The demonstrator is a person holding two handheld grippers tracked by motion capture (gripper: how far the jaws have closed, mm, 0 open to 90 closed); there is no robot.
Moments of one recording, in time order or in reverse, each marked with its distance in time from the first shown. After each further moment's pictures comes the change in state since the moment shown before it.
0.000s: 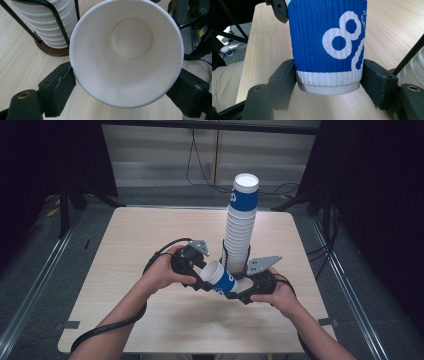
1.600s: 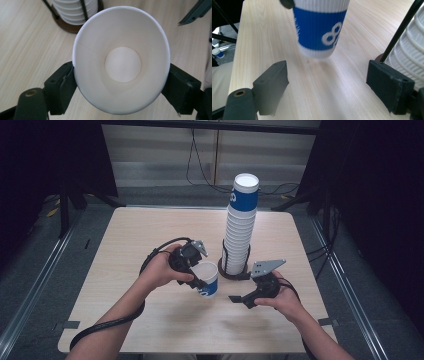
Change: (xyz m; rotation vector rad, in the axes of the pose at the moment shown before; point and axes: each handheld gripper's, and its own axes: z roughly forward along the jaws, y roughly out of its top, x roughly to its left) left arm 0.010 -0.006 -0.003 0.162 0.105 -0.037; right arm -0.001 -0.017 -0.005 0.022 -0.061 0.048
